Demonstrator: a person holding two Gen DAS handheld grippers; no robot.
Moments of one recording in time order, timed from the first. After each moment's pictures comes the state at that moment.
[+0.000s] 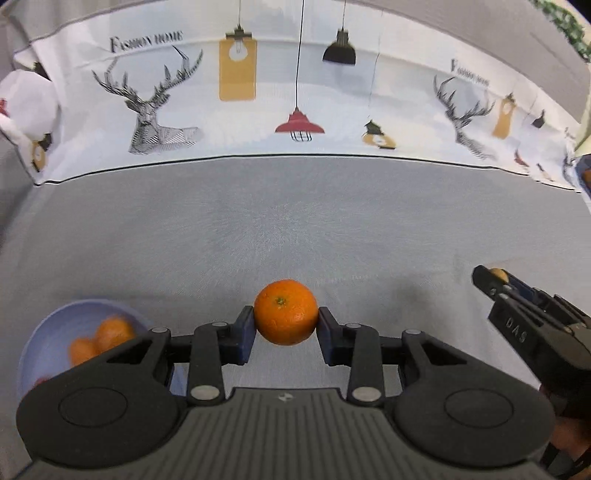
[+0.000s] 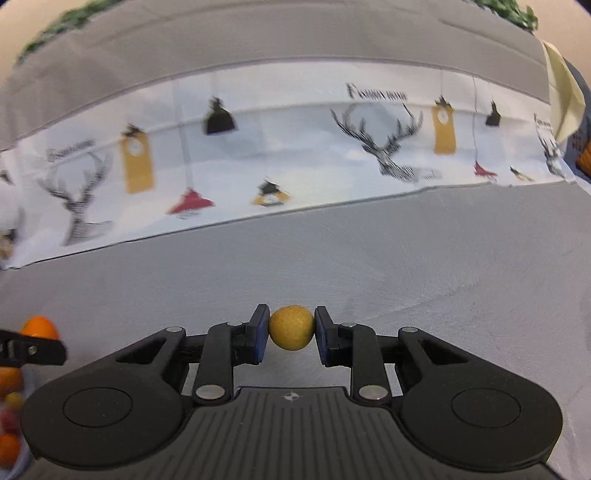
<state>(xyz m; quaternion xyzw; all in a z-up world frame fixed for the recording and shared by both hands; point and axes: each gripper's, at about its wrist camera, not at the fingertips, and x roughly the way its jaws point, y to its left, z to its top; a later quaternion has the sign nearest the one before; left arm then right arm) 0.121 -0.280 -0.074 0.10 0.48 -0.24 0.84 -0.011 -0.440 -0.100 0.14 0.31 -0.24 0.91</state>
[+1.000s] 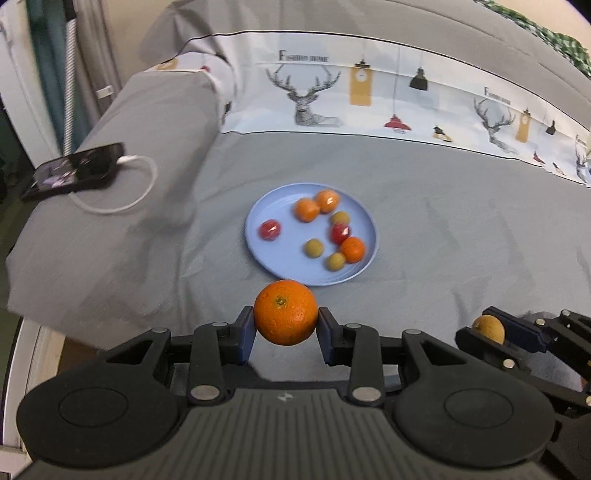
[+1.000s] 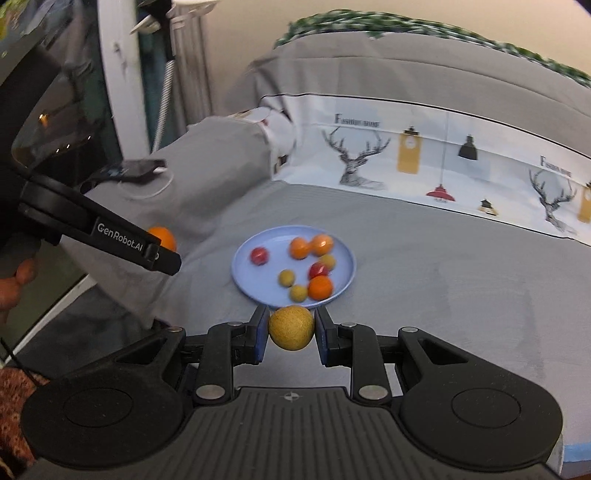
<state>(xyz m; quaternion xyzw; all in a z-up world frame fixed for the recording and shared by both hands) -0.057 -0.001 0.010 0.10 0.45 -0.15 0.88 -0.186 -0.147 0.009 0.05 0.33 0.03 0.94</state>
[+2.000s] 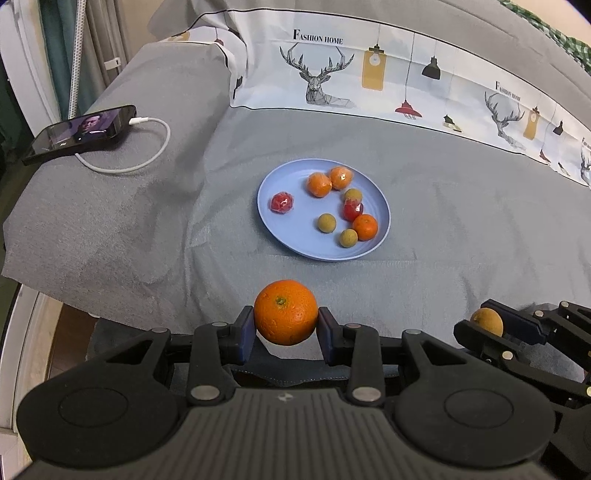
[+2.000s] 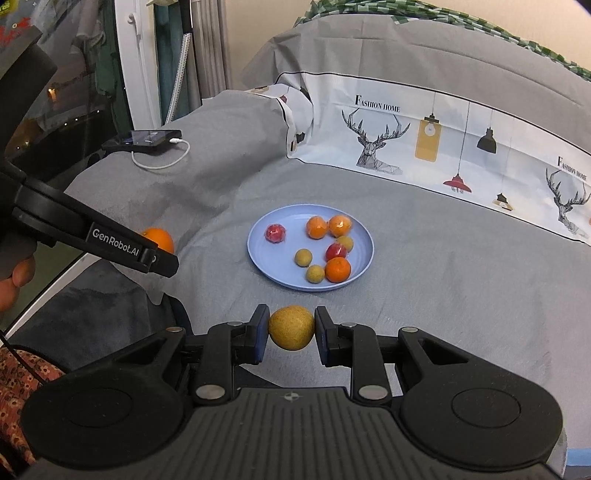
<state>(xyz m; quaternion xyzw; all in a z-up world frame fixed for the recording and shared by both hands) -0.053 0.017 -0.008 0.08 0.48 -0.15 0.86 -0.171 -0.131 0.002 0.03 0.36 0.05 0.93</state>
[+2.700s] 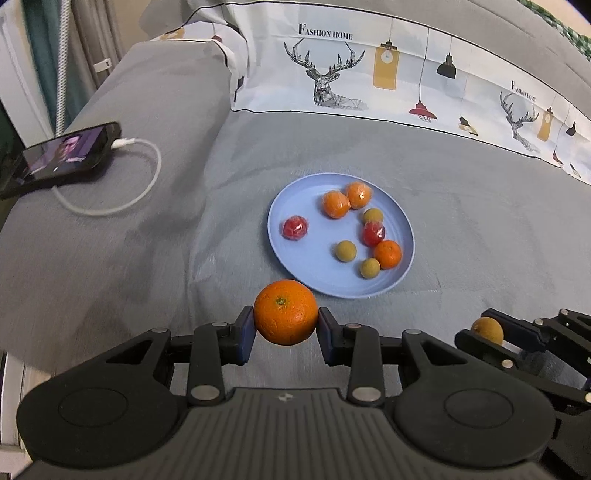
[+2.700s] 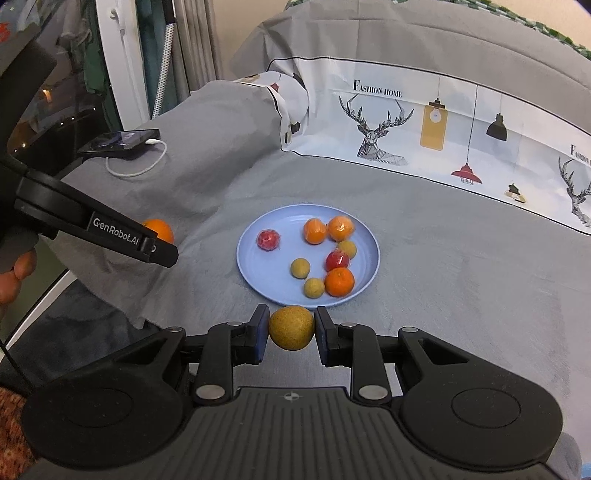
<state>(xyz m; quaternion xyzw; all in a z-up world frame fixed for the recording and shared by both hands) 0.017 0.009 -0.019 0.09 0.48 -0.15 0.86 -0.113 -0.138 -0.015 0.04 0.38 0.05 0.92</state>
